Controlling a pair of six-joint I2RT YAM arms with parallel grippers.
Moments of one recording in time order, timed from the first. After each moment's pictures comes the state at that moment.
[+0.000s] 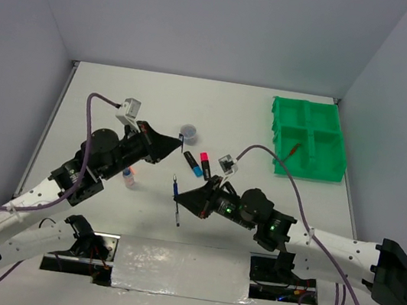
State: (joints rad) left arm -0.72 0.80 0.80 -0.06 -0.06 -0.77; right arm 1.17 0.95 0.47 0.43 -0.03 0.84
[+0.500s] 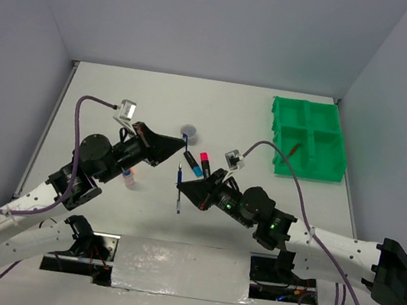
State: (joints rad) left arm -0.76 0.76 0.75 0.11 0.00 -0.82; right arm 1.17 0.94 0.50 0.47 0.13 0.77
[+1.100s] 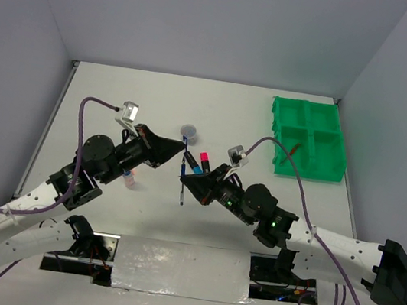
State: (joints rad) left arm -0.78 0.76 0.75 0.07 -0.04 -0.82; right arm 1.15 0.94 0.53 0.47 0.17 0.64
